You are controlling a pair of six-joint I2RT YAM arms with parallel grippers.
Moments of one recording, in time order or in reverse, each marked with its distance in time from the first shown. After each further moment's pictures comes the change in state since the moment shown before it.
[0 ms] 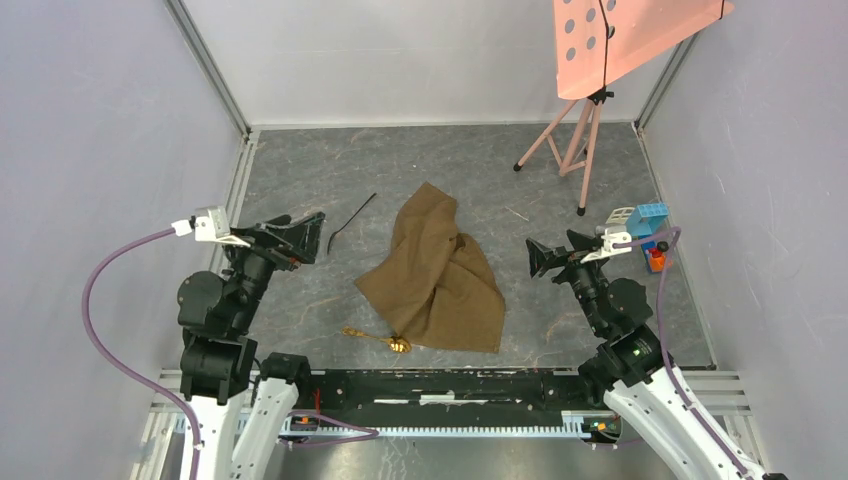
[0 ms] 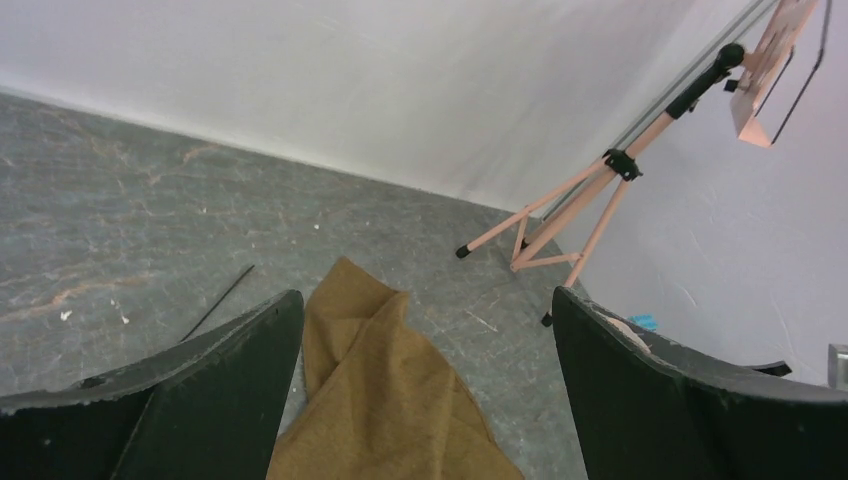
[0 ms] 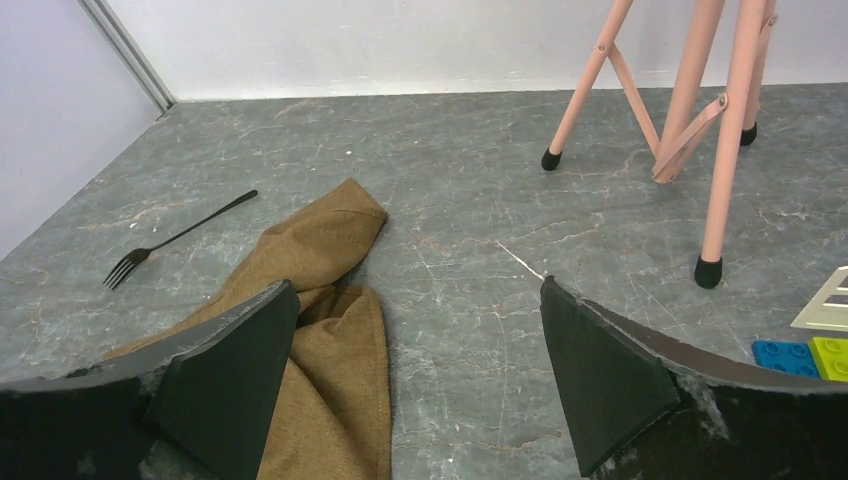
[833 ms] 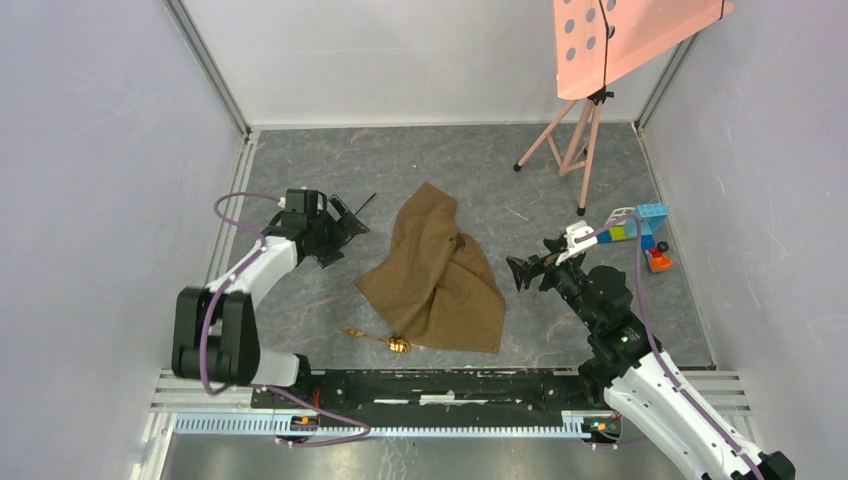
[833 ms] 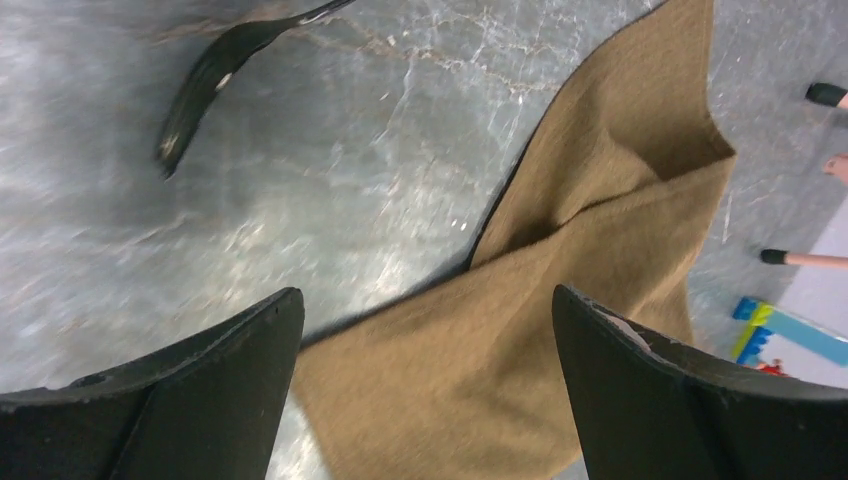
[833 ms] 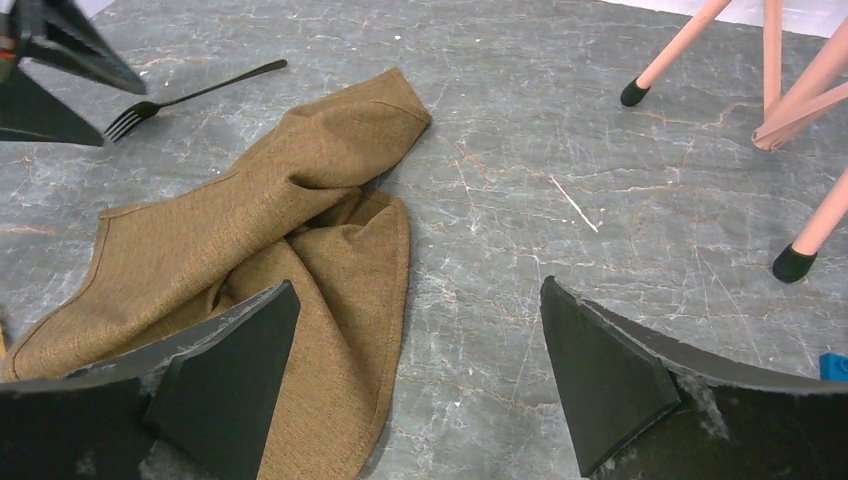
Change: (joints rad) left arm 0.003 0.958 -0.032 -0.049 0.009 -0.235; right arm 0.000 0.140 -0.014 -0.023 -0.201 -0.098
